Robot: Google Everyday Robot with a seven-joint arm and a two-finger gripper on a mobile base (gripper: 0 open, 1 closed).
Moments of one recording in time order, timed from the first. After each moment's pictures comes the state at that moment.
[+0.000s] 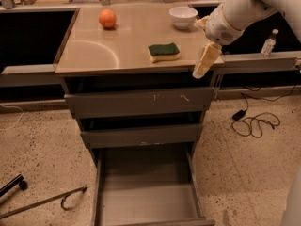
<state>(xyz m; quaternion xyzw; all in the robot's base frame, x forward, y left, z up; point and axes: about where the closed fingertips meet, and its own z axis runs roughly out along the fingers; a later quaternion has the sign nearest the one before) 0.682 -0.152 0.894 -0.65 0.70 0.04 0.30</state>
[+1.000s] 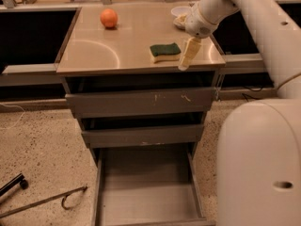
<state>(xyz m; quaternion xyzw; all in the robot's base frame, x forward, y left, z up) 0.750 -0.112 0.873 -0.70 0.64 0.05 0.29</state>
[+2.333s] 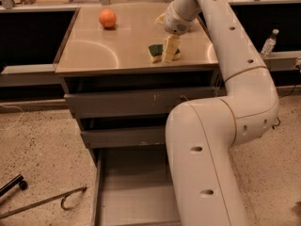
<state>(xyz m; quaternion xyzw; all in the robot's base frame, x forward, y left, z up) 0.792 -0.054 0.854 -0.73 0.62 0.06 0.27</state>
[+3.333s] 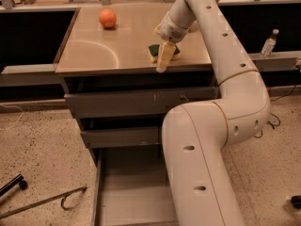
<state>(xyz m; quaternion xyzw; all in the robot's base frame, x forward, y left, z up) 0.789 -0.043 0.823 -0.71 0.66 0.10 0.24</state>
